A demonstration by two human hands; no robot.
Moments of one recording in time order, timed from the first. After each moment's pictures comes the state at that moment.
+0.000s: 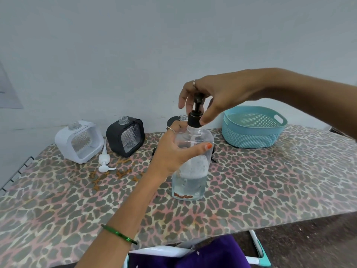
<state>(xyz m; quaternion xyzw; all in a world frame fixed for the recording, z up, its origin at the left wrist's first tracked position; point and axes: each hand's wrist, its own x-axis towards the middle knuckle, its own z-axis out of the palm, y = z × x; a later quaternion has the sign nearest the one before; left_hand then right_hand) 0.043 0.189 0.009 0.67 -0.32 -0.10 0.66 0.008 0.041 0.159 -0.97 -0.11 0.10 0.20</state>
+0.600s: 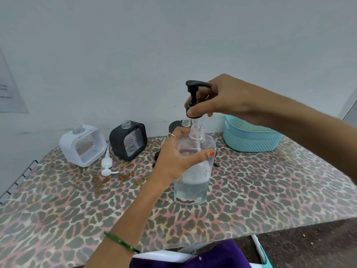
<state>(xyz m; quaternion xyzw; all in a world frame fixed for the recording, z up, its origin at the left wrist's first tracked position) 0.042 0.189 0.004 0.68 -0.32 -0.06 0.65 -0.013 0.052 0.143 -0.92 -0.06 -0.07 0.38</state>
